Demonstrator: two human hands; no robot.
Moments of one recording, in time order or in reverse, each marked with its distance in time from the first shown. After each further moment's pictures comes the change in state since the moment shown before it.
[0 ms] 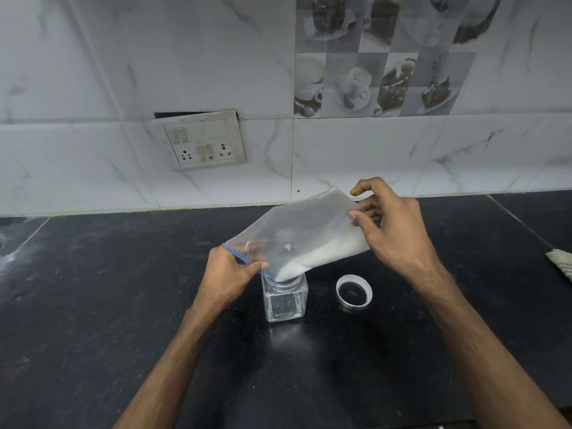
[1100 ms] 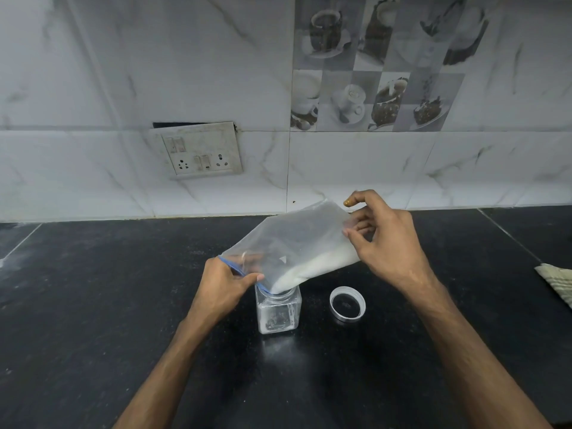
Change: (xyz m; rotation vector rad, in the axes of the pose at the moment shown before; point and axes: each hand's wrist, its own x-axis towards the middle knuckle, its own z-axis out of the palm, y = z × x) left_hand -0.002 0.003 0.001 -0.027 -0.005 -0.006; right_hand 0.000 -0.004 -0.006 -0.018 -0.016 0.008
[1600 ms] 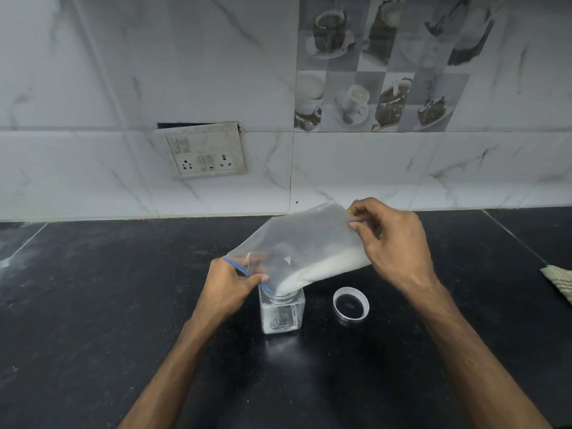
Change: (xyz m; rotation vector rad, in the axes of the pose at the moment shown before) left_hand 0.000 -0.003 0.001 -0.010 -0.011 0.000; right_hand -0.001 -0.005 0.000 -0.161 0.096 -0.013
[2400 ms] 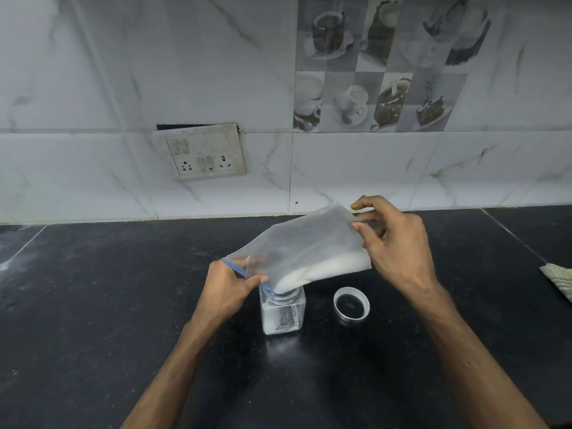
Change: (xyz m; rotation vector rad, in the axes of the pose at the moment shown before) left_hand -0.002 0.000 -0.001 -0.029 -0.001 -0.020; right_hand -0.006 0.001 0.005 0.054 0.013 0.064
